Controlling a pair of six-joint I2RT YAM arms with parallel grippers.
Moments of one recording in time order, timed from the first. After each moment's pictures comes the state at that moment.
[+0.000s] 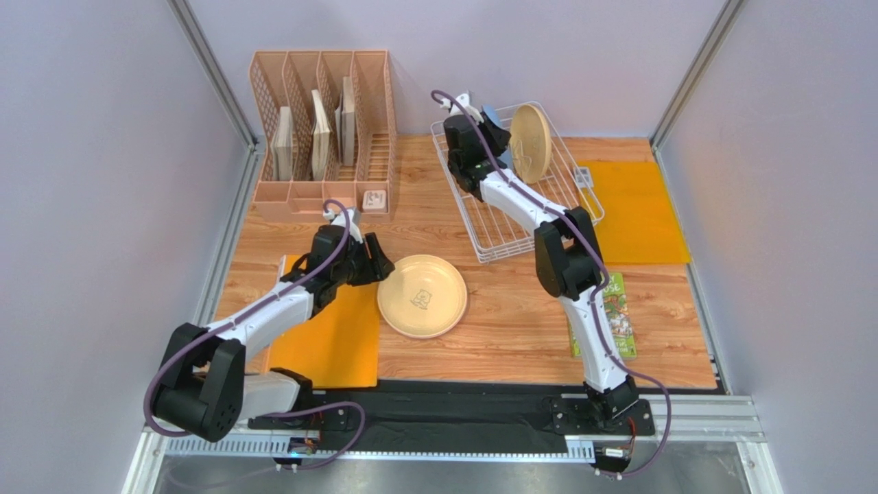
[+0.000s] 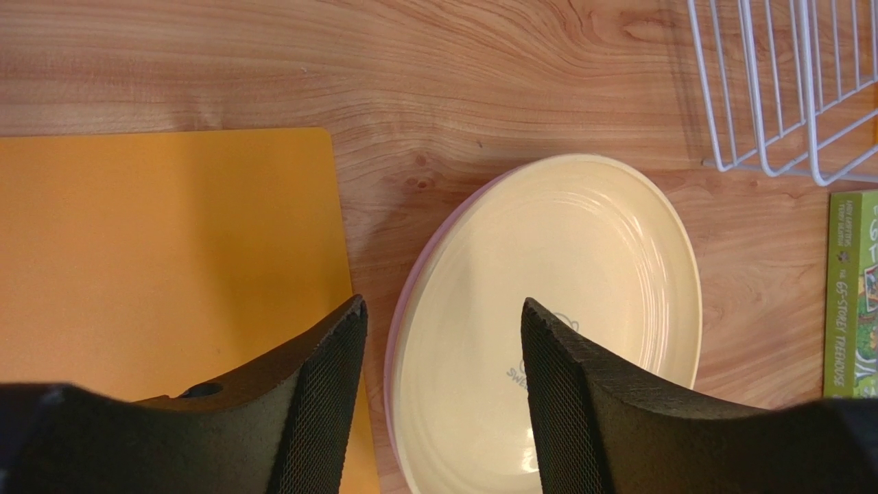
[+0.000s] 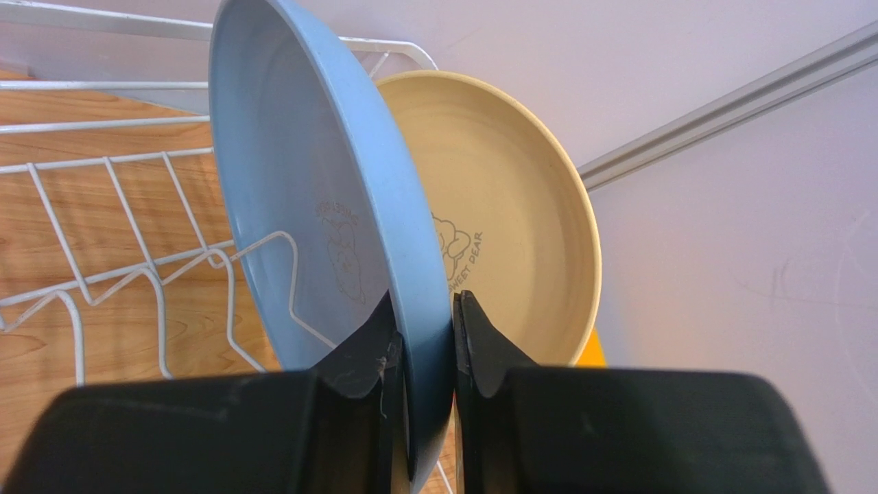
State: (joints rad) left arm -0.36 1.24 0.57 0.02 0.13 -0.52; right arm 0.53 2.37 2.09 -0.04 0.98 -0.45
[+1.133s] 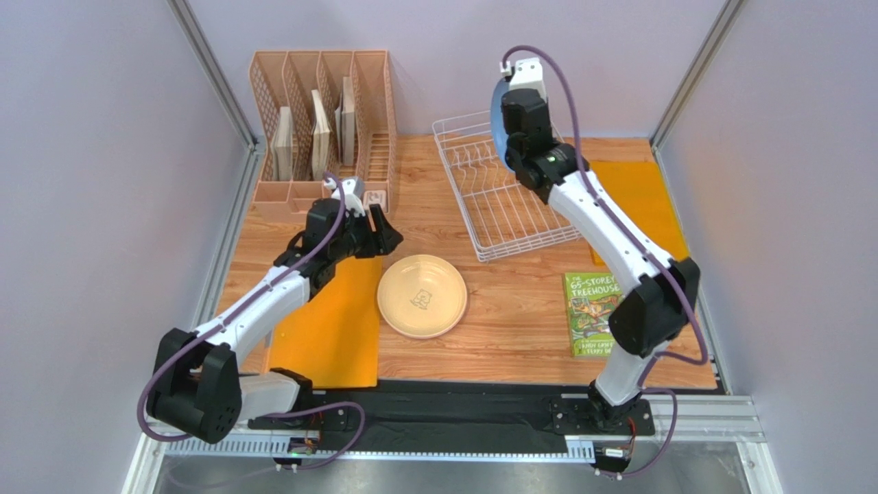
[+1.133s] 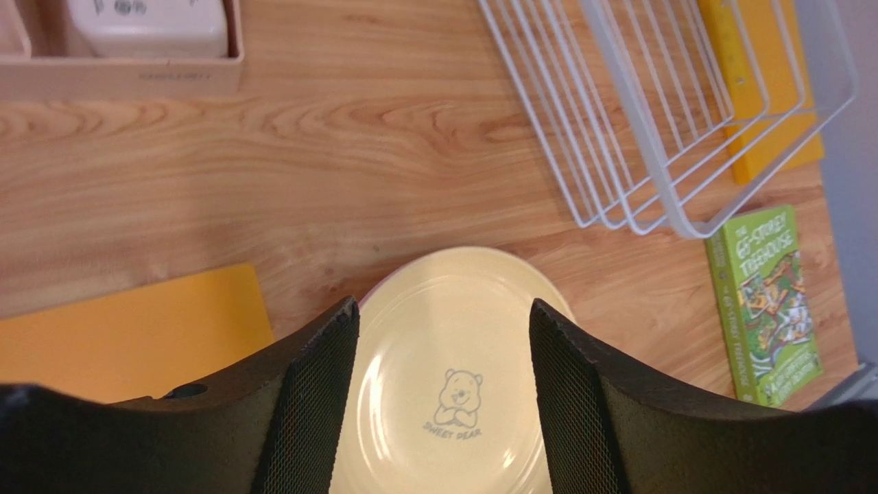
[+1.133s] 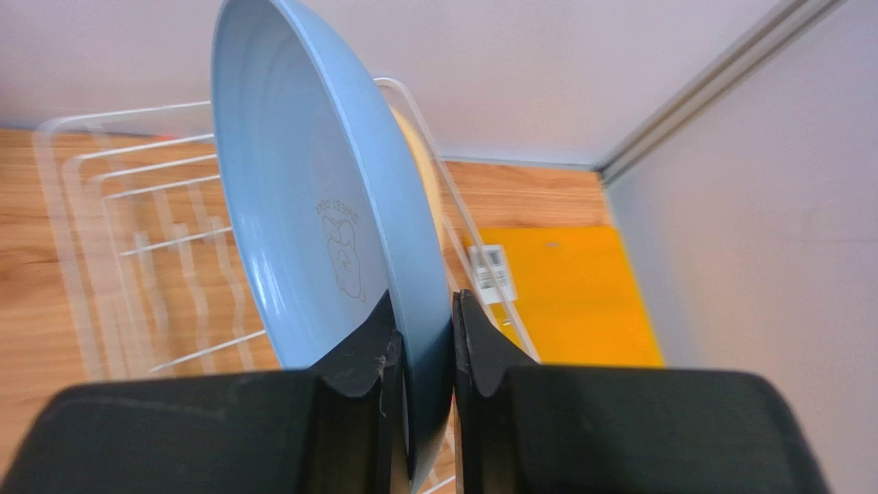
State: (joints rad) left arm -0.36 1.23 0.75 -0.03 0.19 -0.48; right arm 0.51 1.77 1.79 -0.34 0.75 -0.11
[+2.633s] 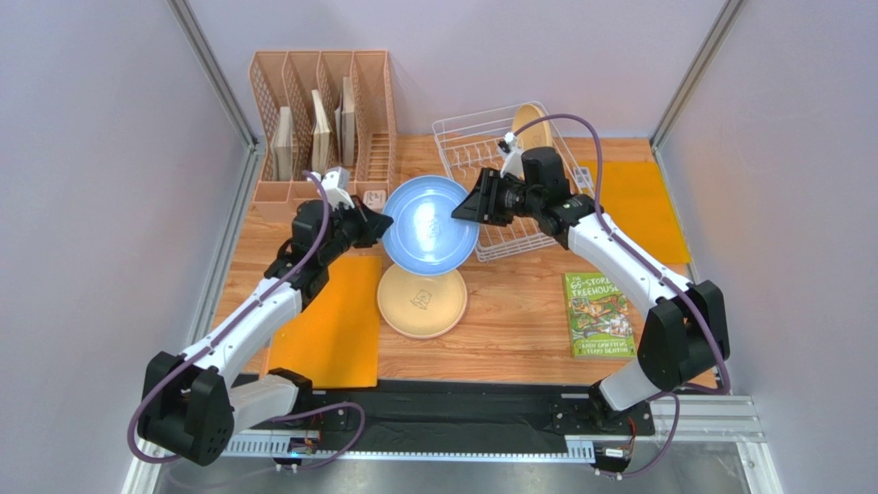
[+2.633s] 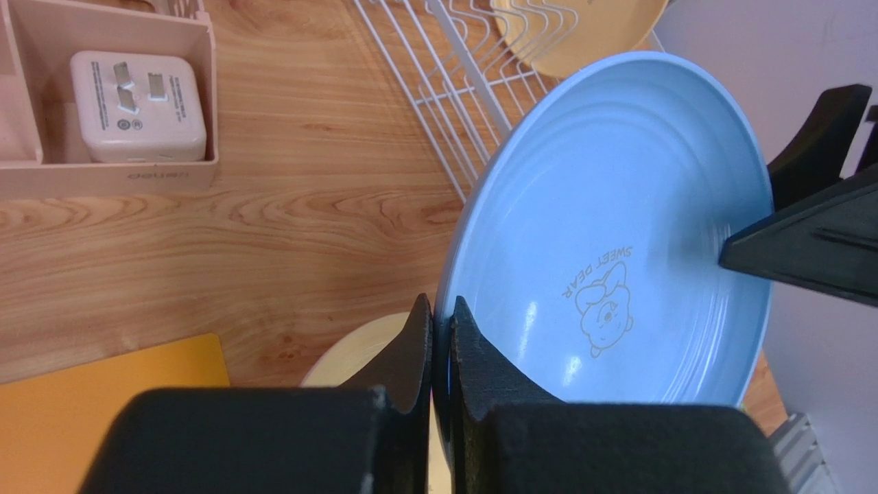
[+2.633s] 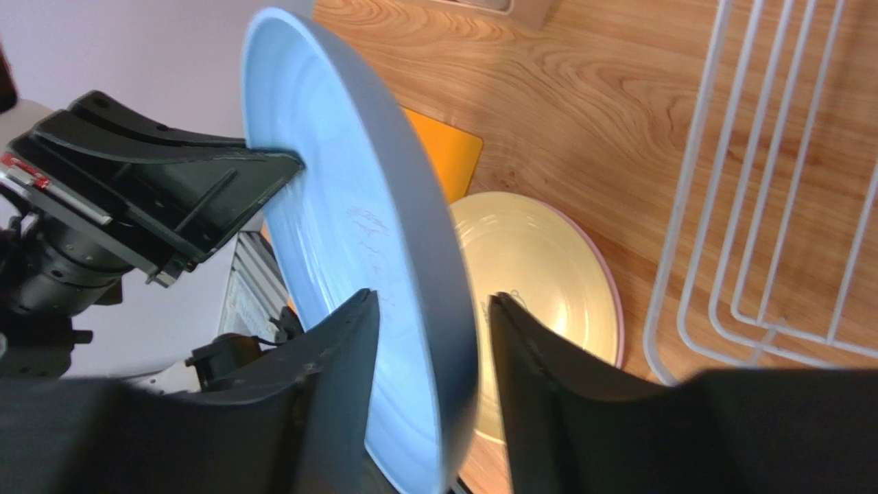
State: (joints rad) left arm -0.36 1.13 0.72 0.14 0.18 -0.55; right arm 0.45 1.53 1.25 -0.25 -0.51 0.62
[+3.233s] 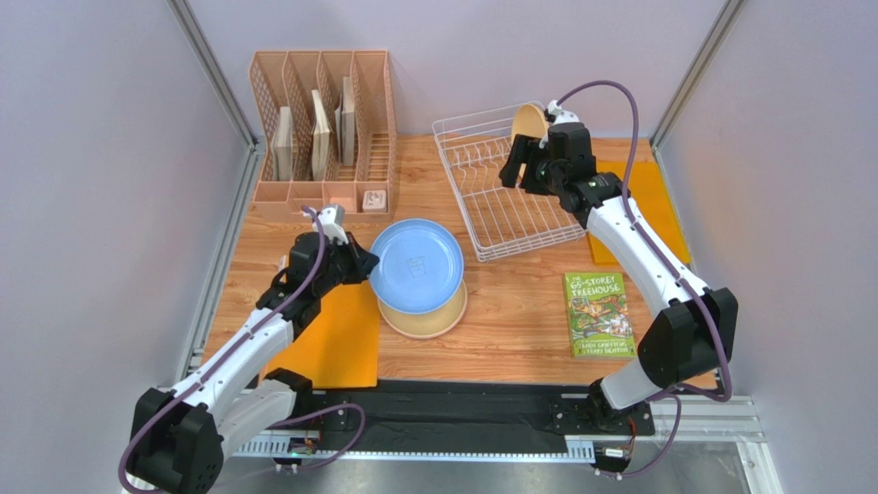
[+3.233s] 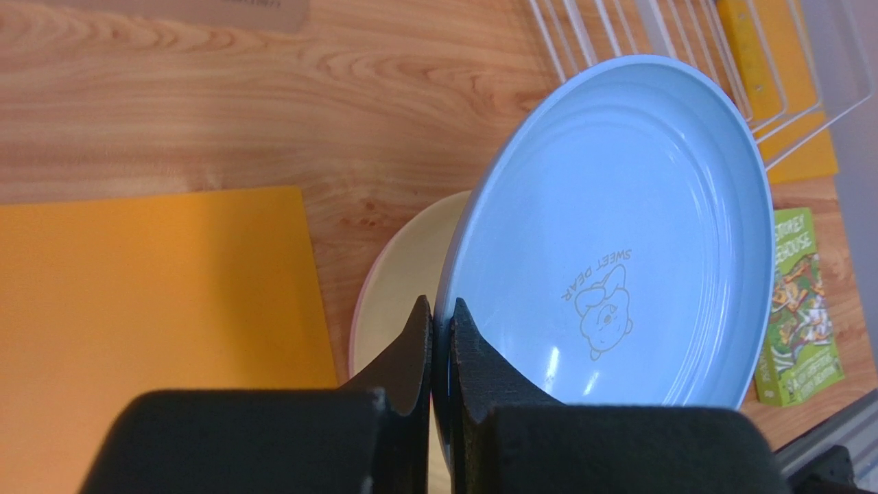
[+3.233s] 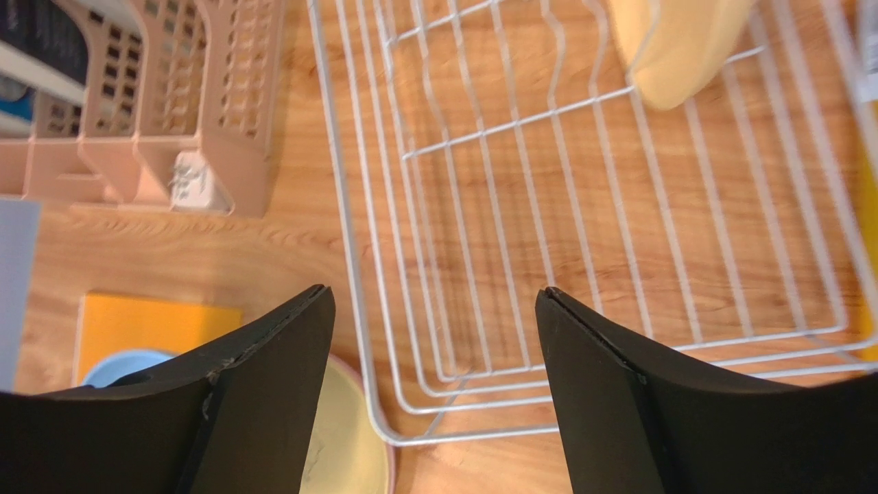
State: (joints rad) left arm -0.36 0.95 0.55 -0.02 0.12 -0.51; right arm 0.34 1.53 1.41 -0.43 -0.04 0.43
